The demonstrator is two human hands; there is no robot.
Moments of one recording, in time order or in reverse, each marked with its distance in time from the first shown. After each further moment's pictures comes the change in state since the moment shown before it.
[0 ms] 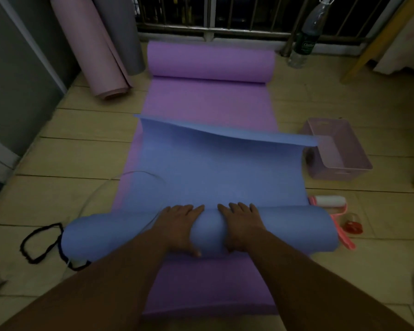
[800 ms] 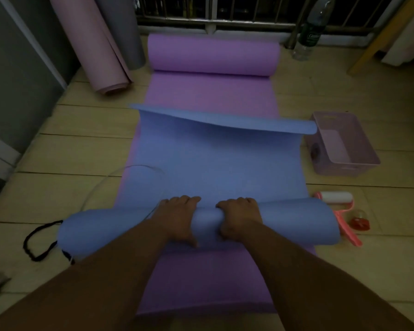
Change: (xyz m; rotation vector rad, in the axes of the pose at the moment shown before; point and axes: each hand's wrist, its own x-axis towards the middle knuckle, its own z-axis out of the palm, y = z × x) left_hand 0.005 -0.011 -0.011 -0.030 0.035 -0.043; right_hand 0.015 -0.013 -0.008 0.091 0.102 -0.004
